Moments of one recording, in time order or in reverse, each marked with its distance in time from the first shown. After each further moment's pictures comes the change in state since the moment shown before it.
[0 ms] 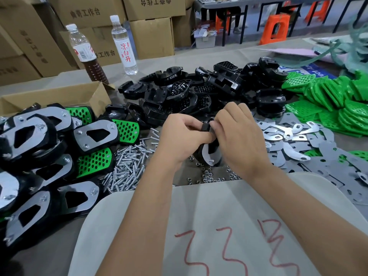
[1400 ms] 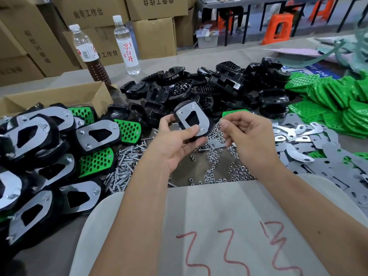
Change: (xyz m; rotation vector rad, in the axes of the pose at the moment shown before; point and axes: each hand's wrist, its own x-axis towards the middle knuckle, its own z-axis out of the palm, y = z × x) left_hand 0.014 -0.018 -0.012 -0.701 0.016 -0.335; right_hand -0.005 0.016 0.003 1.012 -0.003 0.539
